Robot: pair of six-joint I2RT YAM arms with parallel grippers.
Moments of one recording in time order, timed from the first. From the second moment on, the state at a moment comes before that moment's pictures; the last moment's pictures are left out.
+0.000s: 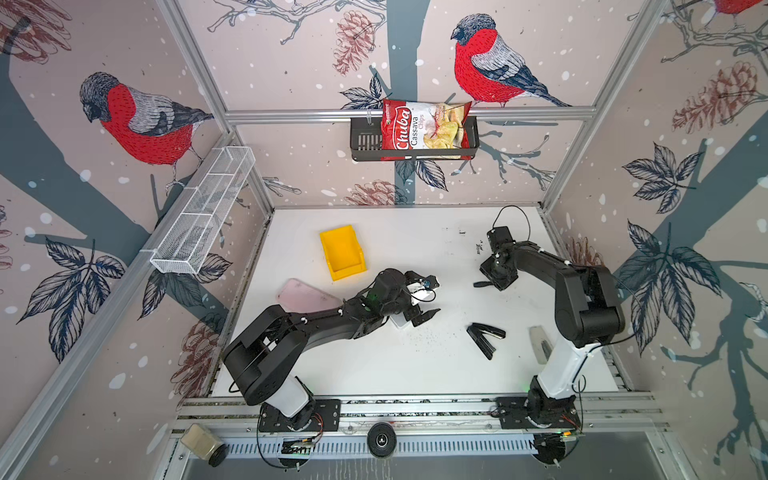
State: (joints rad) left arm -0.81 1.56 0.75 0.35 0.28 0.37; right arm 0.21 1.84 1.19 -0.64 0.12 1.02
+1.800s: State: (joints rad) left arm -0.82 1.59 0.84 0.44 0.11 -0.02; right arm 0.33 1.47 1.07 -0.37 0.17 0.73
